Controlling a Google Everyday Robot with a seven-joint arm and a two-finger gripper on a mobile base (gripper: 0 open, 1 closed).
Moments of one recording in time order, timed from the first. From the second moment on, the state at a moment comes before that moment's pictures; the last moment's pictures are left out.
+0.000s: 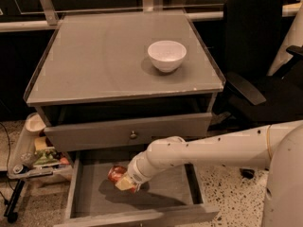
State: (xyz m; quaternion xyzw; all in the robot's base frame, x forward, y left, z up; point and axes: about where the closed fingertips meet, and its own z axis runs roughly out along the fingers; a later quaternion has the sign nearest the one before) arm 0.481 0.083 0.500 -0.50 0.80 0.24 0.20
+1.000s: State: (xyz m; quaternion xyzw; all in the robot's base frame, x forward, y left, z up) arm 0.467 0.106 0.615 -0.56 0.77 0.24 0.20
